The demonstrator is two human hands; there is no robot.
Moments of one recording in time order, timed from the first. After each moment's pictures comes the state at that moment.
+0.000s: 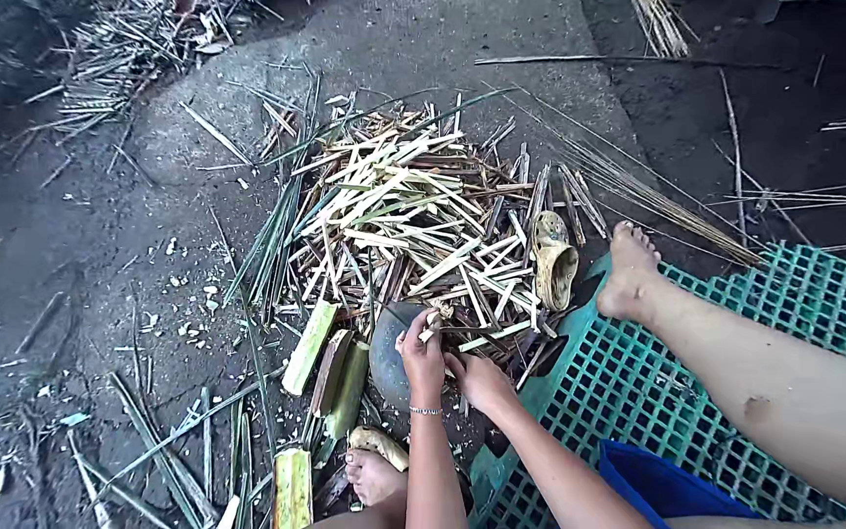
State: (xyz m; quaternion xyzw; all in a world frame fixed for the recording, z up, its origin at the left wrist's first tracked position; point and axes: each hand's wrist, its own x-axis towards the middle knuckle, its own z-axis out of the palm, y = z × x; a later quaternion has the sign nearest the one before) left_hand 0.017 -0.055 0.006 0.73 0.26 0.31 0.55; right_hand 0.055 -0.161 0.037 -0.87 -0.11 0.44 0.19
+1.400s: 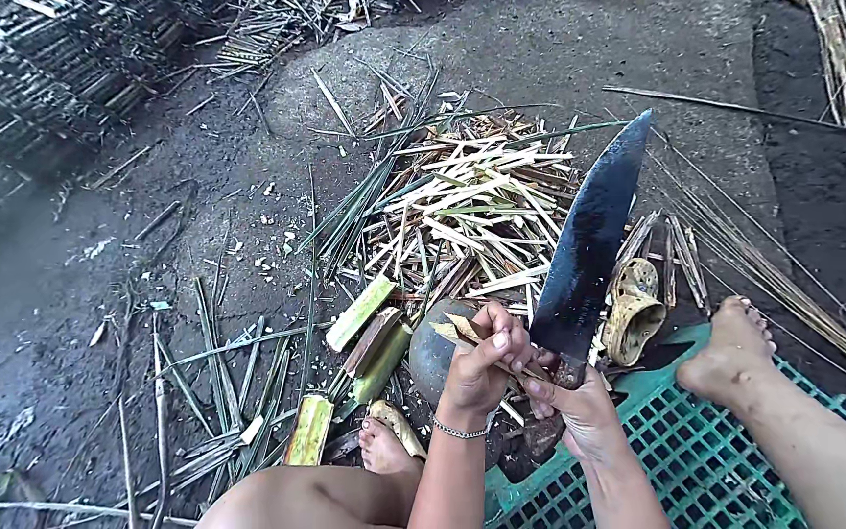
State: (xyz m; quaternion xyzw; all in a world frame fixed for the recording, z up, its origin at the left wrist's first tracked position) left_hand 0.007 -0.057 0.118 0.23 -0.09 0.26 0.93; right_hand 0.051 -0.186 0.109 -0.51 -0.08 0.32 0.79
